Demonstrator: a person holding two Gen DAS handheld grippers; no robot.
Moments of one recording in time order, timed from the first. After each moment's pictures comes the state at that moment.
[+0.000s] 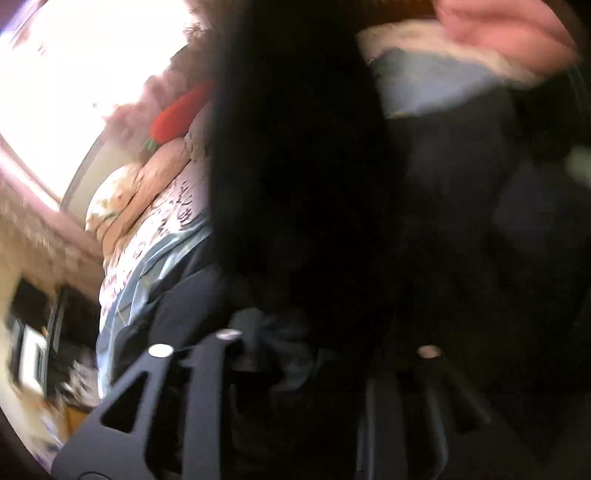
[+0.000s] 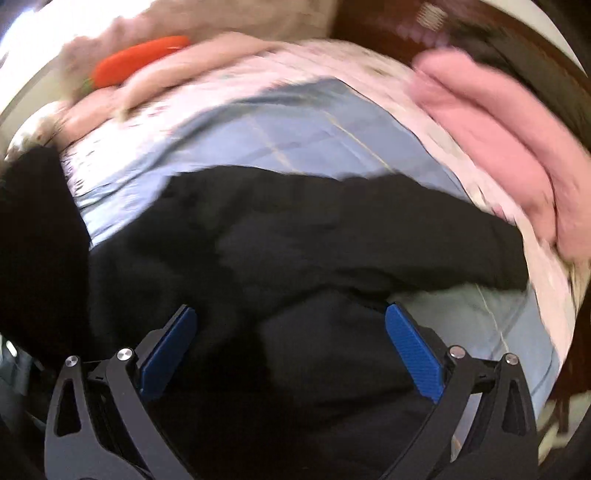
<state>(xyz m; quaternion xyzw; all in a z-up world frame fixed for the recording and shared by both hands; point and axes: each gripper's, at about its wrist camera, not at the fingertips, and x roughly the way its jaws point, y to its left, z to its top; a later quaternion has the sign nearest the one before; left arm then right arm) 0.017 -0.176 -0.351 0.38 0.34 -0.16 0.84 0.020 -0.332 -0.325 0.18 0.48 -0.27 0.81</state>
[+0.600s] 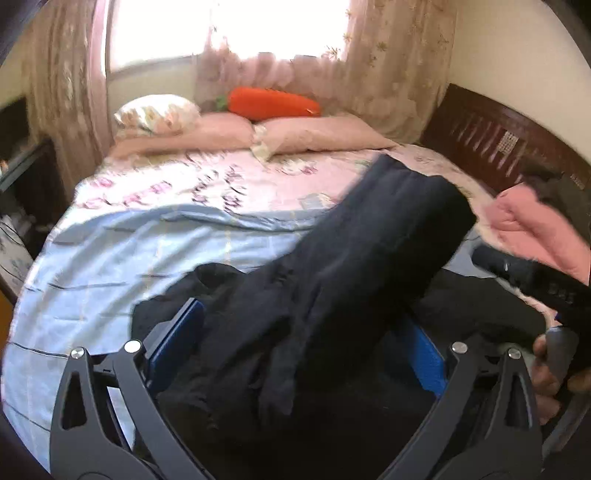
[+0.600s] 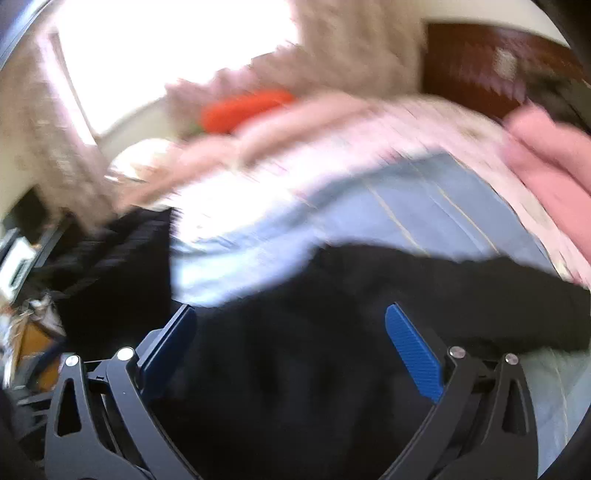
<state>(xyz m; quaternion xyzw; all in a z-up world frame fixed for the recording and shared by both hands) 0.052 0.012 -0.217 0.01 0.36 -0.17 0.92 0.056 -0.224 -0.220 0.16 0.32 -0.05 0.93</state>
